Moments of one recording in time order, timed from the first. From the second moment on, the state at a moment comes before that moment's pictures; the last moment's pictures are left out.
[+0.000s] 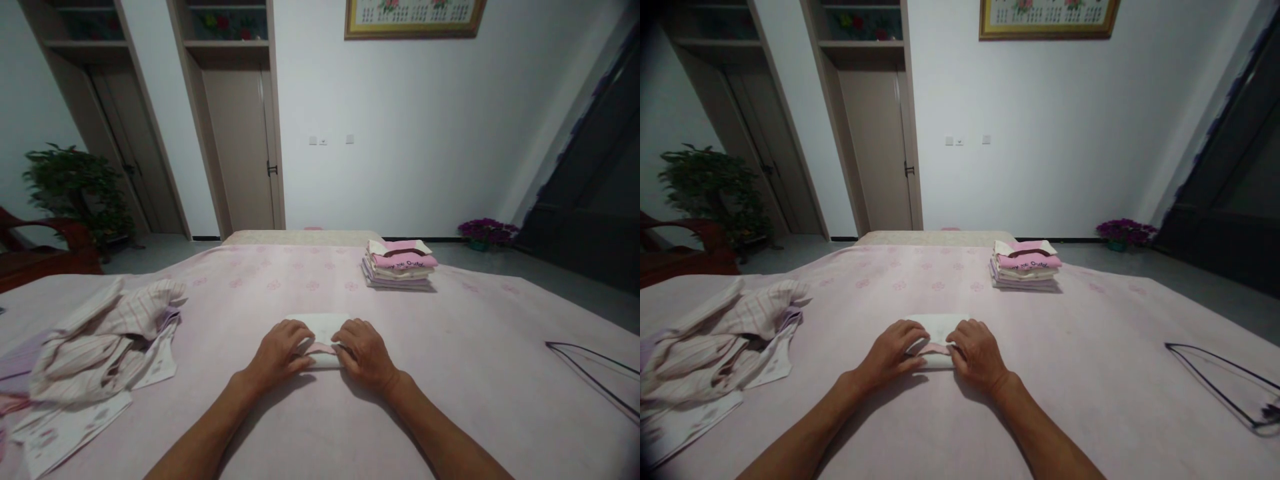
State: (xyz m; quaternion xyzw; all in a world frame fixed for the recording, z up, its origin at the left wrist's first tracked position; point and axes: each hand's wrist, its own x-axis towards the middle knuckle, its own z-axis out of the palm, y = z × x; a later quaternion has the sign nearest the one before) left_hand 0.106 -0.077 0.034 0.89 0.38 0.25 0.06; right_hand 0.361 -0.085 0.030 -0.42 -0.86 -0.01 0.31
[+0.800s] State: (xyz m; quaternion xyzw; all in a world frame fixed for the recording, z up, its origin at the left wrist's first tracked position) left_hand 0.121 -0.085 0.018 0.89 0.32 0.33 0.00; right_hand 0.324 -0.093 0.027 -0.44 -0.88 -0.01 0.19
